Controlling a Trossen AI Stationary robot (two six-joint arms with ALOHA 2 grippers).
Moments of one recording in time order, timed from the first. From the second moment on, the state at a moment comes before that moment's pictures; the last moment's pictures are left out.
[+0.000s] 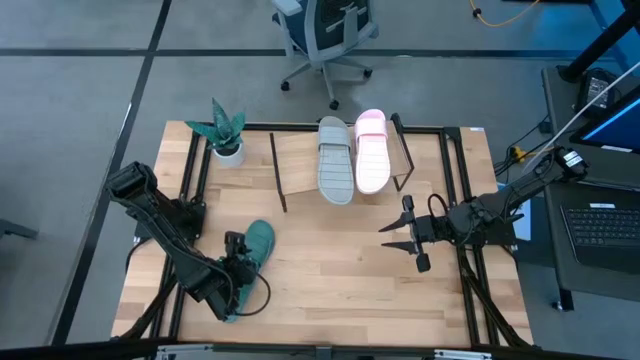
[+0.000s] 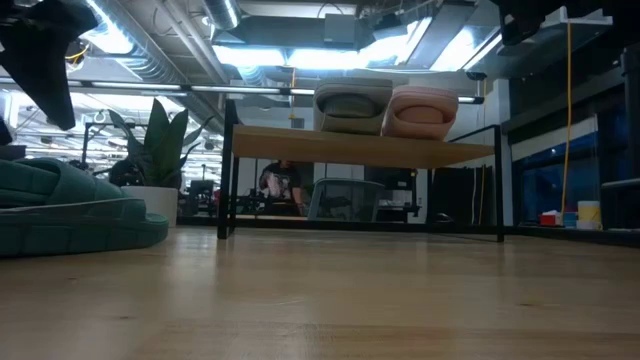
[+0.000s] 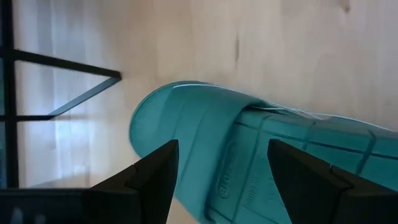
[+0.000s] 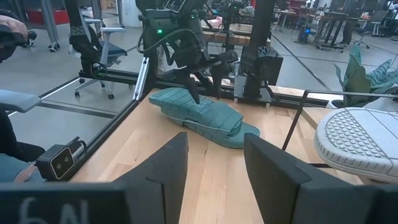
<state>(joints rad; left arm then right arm) -0.85 1.58 1.04 -1.05 -0.59 -0.74 0.48 0.86 0.45 0.29 0.32 -0.03</state>
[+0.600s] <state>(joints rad) -0.82 1.58 0.96 -1.09 -0.61 -0.79 0.48 0.86 0.45 0.29 0.32 -0.03</state>
